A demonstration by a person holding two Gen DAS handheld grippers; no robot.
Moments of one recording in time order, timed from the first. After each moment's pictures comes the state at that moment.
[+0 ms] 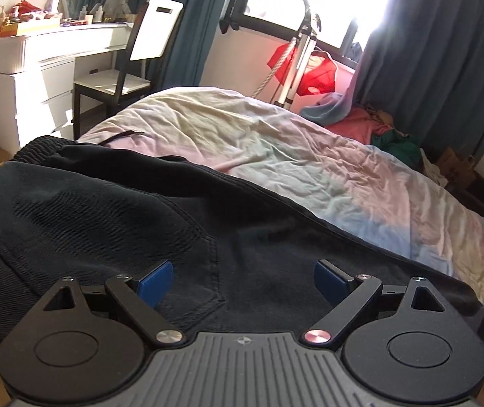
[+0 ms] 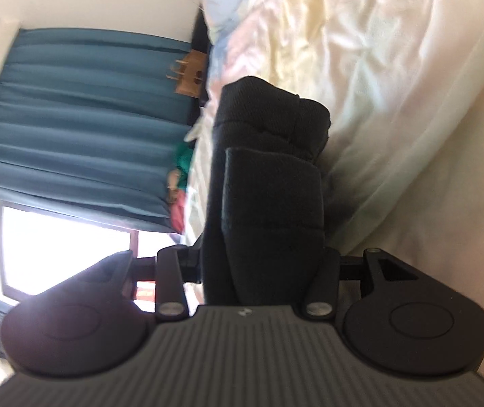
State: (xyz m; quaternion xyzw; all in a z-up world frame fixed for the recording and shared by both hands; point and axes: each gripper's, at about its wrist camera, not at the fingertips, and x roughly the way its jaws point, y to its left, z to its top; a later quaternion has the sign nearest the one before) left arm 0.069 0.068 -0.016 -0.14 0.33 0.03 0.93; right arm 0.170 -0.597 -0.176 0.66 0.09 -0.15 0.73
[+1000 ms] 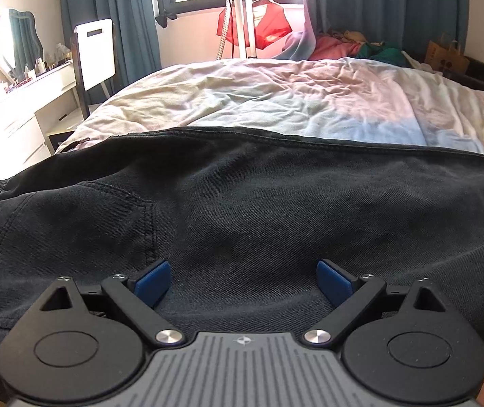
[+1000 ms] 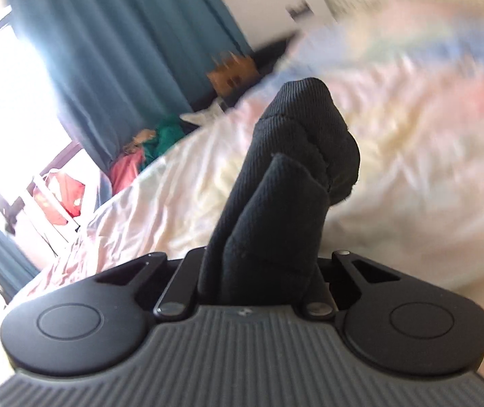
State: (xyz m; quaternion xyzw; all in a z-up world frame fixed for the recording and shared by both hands) left arm 0.088 0.007 -0.074 0.05 0.37 0.02 0.93; right arm 0.230 -0.555 -0.089 0.27 0.14 -0.21 0.93
